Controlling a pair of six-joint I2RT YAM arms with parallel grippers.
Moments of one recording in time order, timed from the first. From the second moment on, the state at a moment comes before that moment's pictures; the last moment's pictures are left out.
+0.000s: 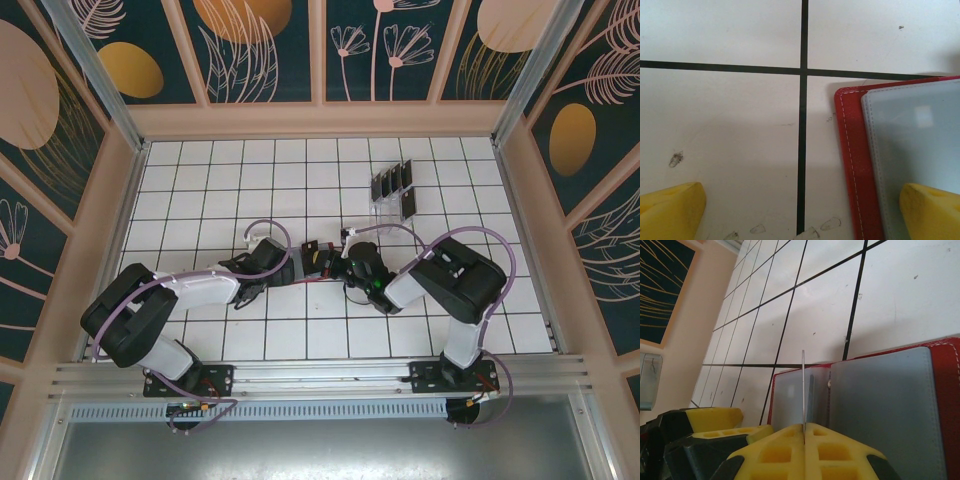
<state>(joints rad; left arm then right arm) -0.71 1.52 0.61 -0.12 -0.32 -0.70 0.81 1.83 0.51 0.95 -0.10 0.91</state>
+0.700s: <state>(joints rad) -0.71 1.52 0.61 -0.12 -0.32 -0.70 0.80 1.88 0.47 1.06 -0.11 0.99</state>
